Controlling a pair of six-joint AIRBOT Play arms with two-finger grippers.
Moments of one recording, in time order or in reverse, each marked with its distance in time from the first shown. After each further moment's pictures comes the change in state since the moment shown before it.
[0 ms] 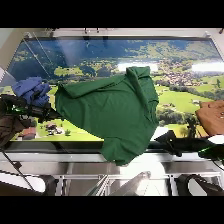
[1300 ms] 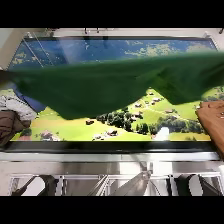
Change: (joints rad) left arm 0.252 0.737 0.168 -0.611 0.373 0.135; right arm -0.429 0.253 0.691 1.020 0.466 -0.506
